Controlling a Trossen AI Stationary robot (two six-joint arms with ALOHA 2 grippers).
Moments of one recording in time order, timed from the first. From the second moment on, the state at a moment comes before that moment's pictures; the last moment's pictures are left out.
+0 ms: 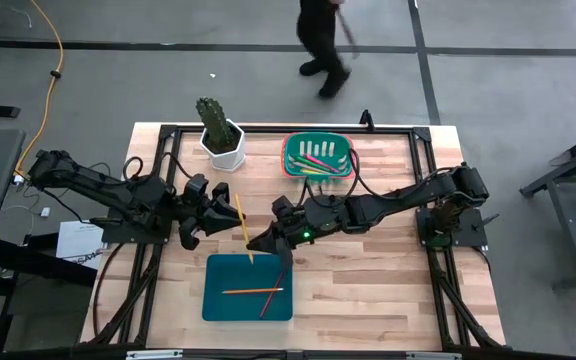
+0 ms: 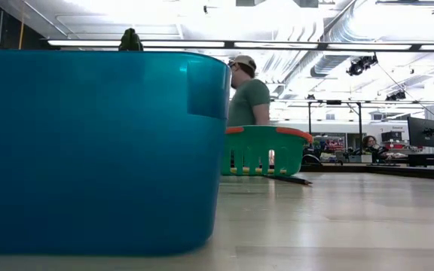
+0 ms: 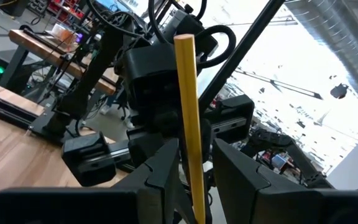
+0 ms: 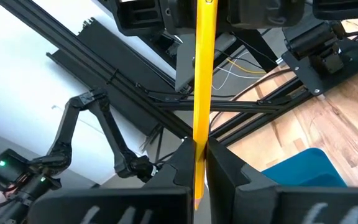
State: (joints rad) left arm -0.18 0.88 0.63 0.42 -0.08 -0.59; right arm 0.23 1.78 1.48 0.17 -0.06 0.79
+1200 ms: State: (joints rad) left arm -0.18 0.88 0.63 0.42 -0.09 -0.59; right arm 0.23 1.78 1.48 0.17 -0.06 0.78
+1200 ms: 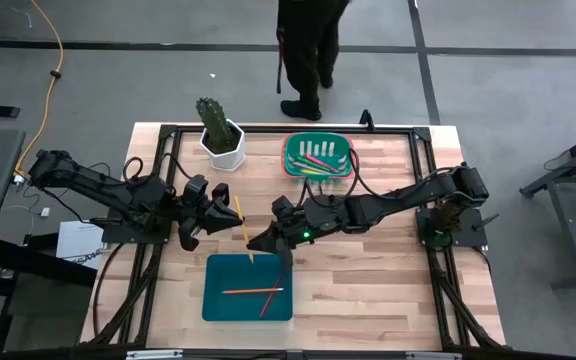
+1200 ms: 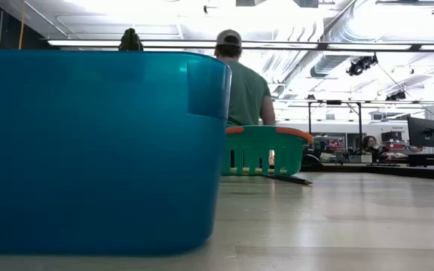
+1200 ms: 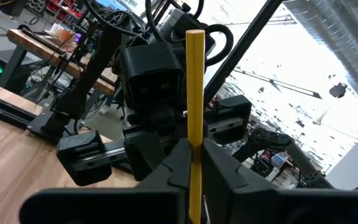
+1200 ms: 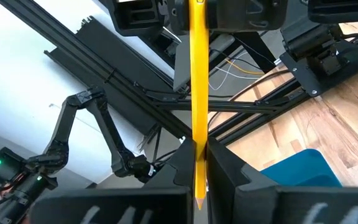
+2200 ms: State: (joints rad) left arm -0.18 0.88 0.63 0.41 -0.08 -0.58; right arm 0.22 1.78 1.48 0.16 -0.03 0.75
